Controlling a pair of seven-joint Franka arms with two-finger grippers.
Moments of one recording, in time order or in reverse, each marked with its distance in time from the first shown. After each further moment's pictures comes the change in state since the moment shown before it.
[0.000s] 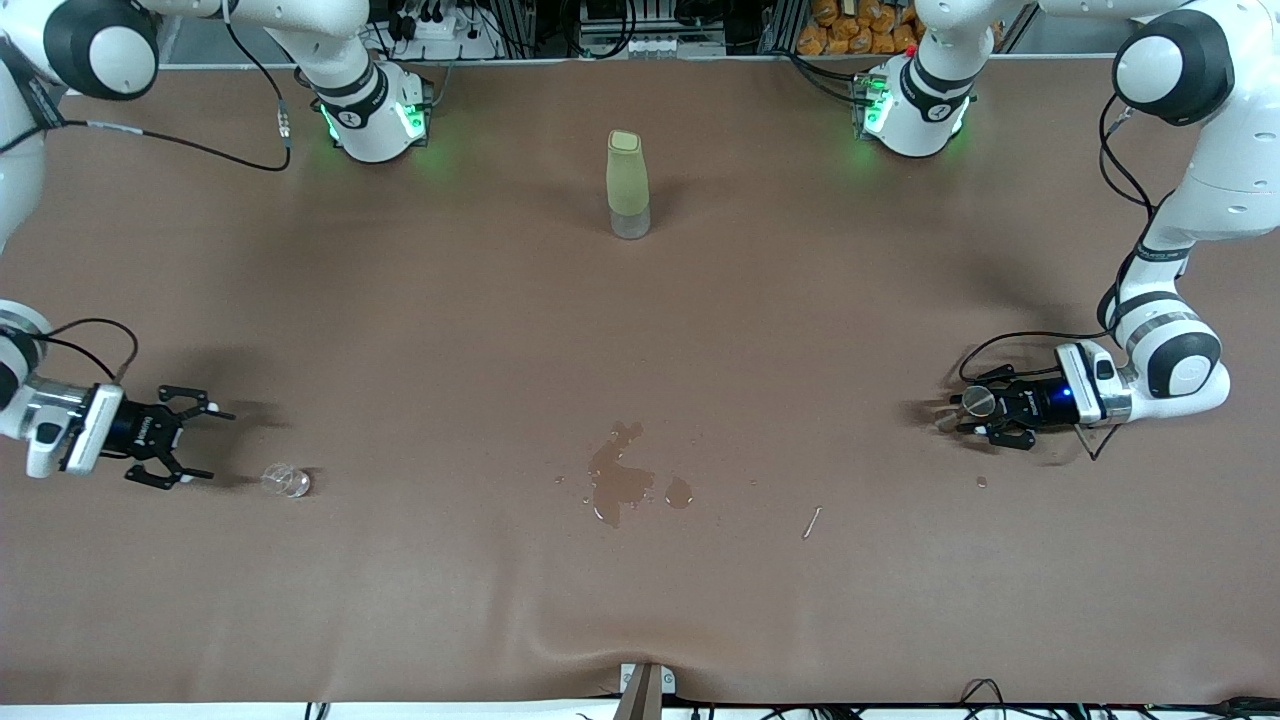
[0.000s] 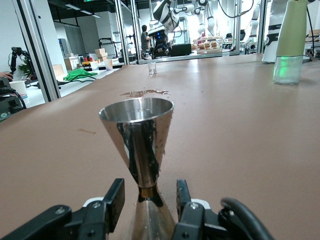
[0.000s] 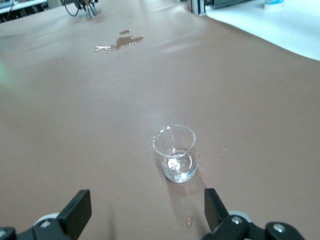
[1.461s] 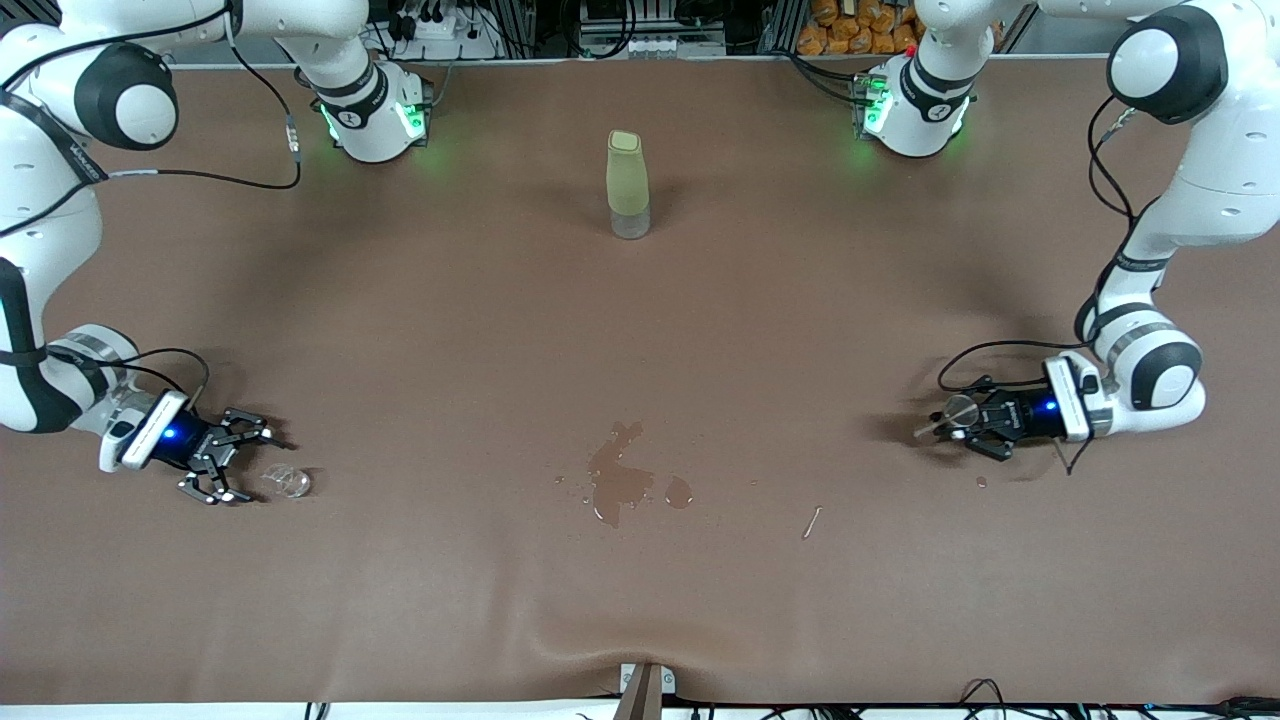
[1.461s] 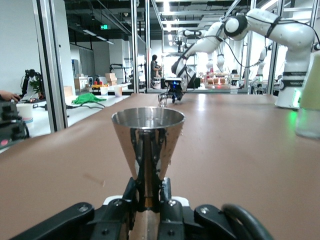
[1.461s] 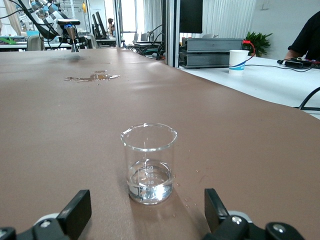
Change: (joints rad) left arm -0.045 -0.003 -0.098 0.020 -0.132 -0.003 -0.158; right arm -0.008 0.172 0.017 0.002 0.364 -0.003 -0.346
